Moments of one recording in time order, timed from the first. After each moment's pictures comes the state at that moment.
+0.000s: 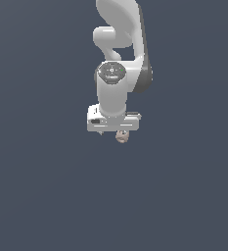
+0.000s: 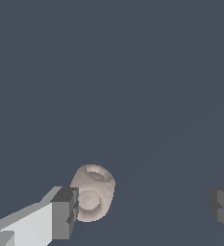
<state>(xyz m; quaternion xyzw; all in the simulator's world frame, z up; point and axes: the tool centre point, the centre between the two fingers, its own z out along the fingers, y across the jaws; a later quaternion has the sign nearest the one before) -0.013 -0.002 0.159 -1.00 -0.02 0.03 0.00</state>
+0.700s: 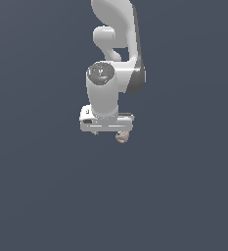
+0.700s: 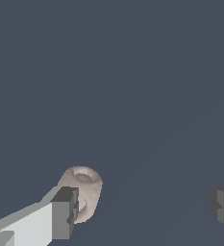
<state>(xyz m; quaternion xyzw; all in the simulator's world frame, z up) -0.012 -0.025 0.158 -1.00 0.00 0.03 0.01</state>
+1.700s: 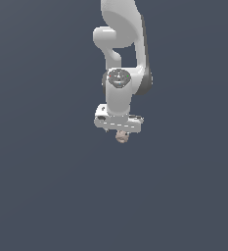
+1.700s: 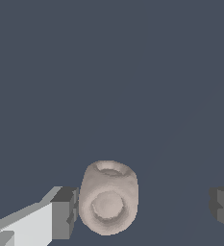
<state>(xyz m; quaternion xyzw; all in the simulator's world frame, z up) -0.047 0.018 0.118 -1.00 0.09 0.01 0.00</state>
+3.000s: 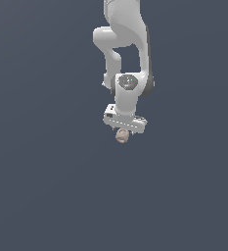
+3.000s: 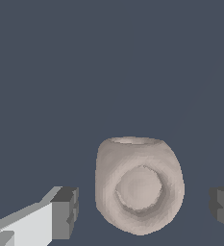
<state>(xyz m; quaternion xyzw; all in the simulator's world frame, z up) -0.084 0.049 0.077 -0.99 0.17 0.00 0.00</state>
